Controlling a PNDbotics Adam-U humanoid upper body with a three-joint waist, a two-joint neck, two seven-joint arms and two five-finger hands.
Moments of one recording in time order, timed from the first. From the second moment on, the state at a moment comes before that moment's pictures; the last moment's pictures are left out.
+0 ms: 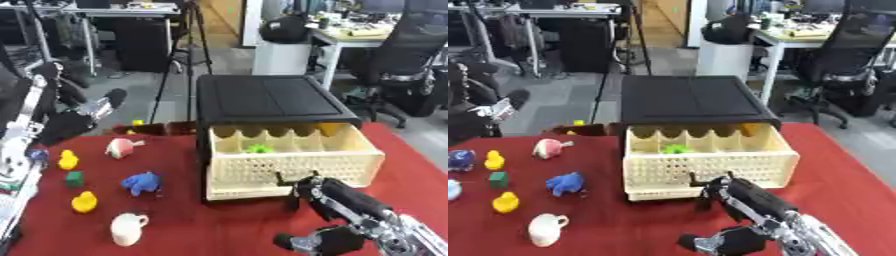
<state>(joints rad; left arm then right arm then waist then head) -0.70 0.36 -0.10 -1.60 -0.34 0.21 0.06 -0.34 -0.53 0.33 -1.73 0.58 -0.06 0.28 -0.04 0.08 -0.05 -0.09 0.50</state>
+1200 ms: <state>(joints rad) -0.69 0.36 -0.10 -1.60 -0.34 0.21 0.05 -0.44 -0.53 0.29 -1.65 0.62 -0.04 0.22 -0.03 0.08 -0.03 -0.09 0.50</state>
